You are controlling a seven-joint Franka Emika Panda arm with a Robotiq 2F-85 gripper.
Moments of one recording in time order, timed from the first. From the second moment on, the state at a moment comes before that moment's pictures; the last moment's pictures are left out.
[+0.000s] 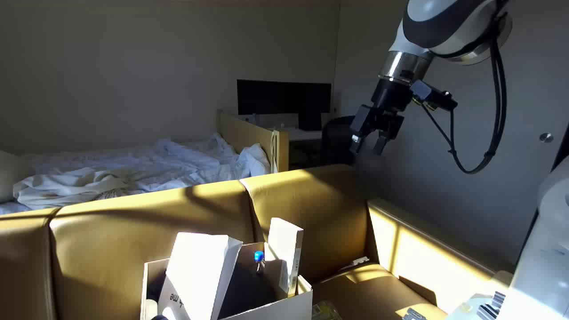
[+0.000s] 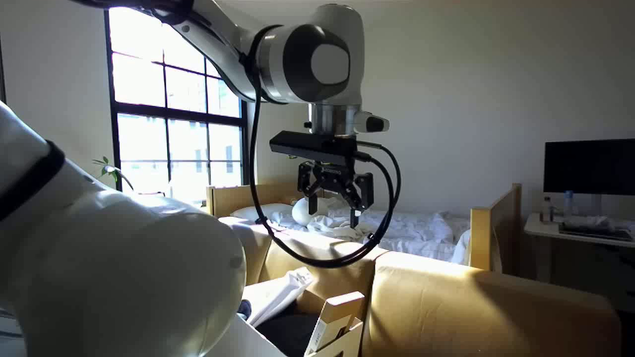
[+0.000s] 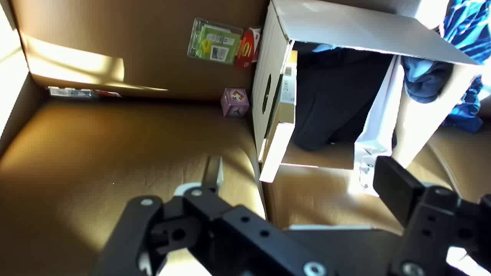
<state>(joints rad) 0.06 -0.86 -0.13 -2.79 0.12 2.15 -0.13</state>
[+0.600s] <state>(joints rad) 0.06 -0.85 -0.13 -2.82 0.12 2.15 -0.13</state>
